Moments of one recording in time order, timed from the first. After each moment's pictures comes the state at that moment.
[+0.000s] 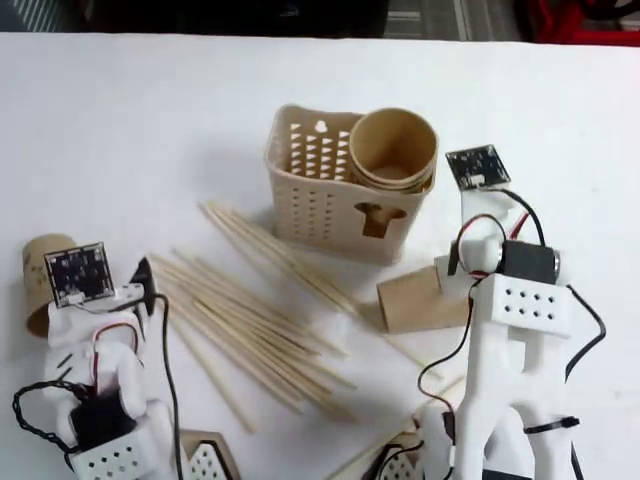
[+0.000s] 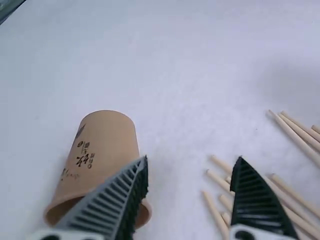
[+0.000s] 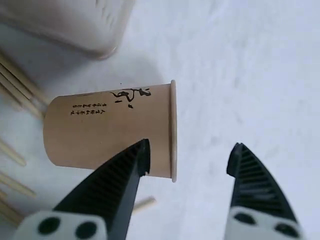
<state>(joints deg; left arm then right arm) -28.4 -104.1 90.7 54.5 -9.6 6.9 -35.5 38.9 75.4 23.0</state>
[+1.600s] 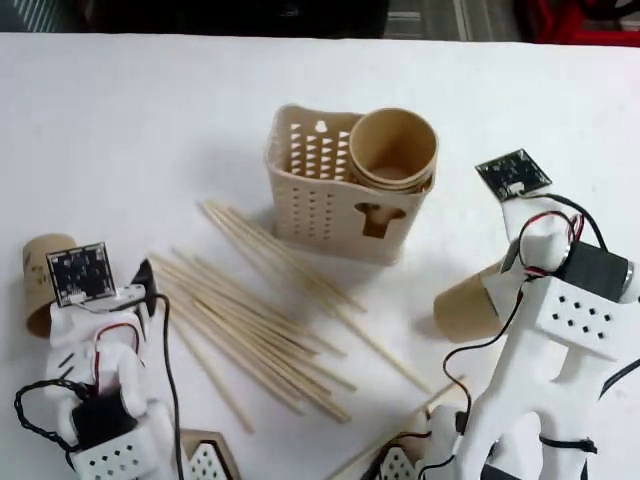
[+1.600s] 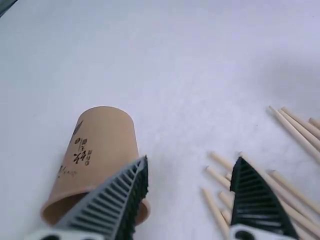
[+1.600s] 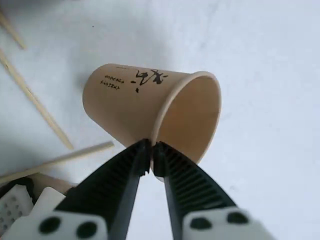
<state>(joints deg) -28.4 -104.1 91.5 54.5 -9.6 20.4 -35.6 25.0 92.7 46.0</state>
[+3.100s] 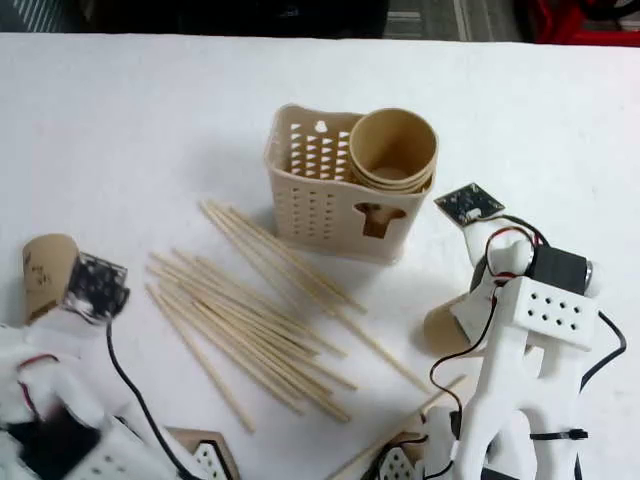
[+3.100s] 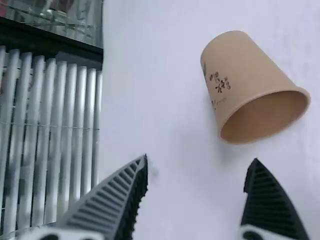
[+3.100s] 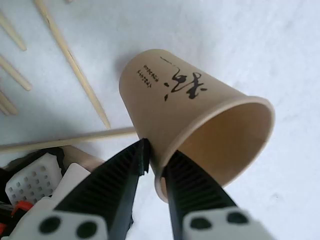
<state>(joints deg) -55.1 -86.0 62.2 70.1 -68.2 15.1 -35.6 36.6 93.2 46.2</state>
